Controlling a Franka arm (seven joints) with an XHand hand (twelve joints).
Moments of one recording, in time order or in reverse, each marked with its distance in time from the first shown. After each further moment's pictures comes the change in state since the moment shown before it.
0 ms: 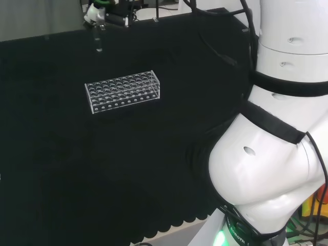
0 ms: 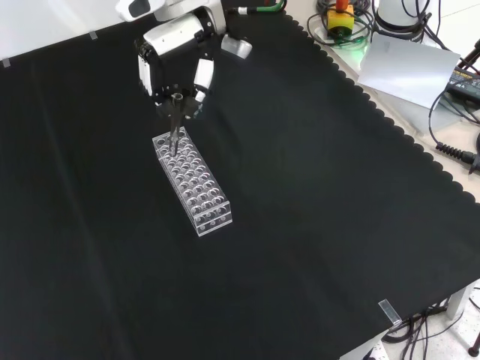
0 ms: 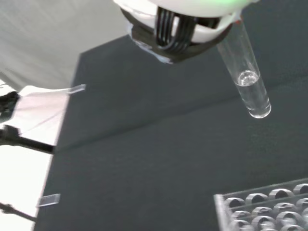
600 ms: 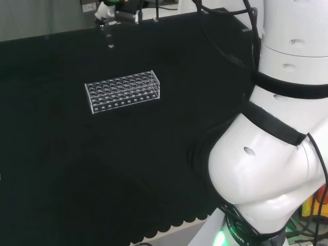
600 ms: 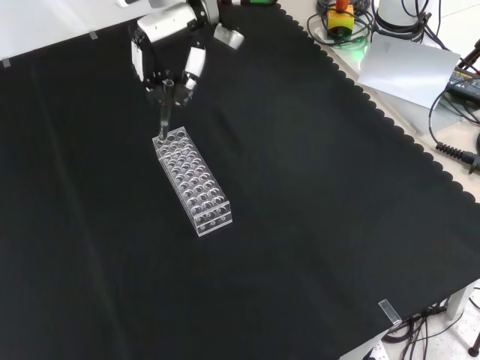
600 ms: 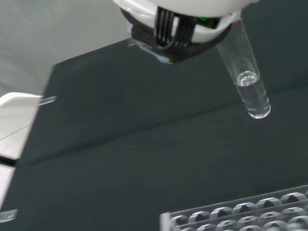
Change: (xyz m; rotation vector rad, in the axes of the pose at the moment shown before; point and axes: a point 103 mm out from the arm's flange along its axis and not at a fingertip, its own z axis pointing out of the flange) arm -0.045 -0.001 -0.023 -0.034 -0.068 0.063
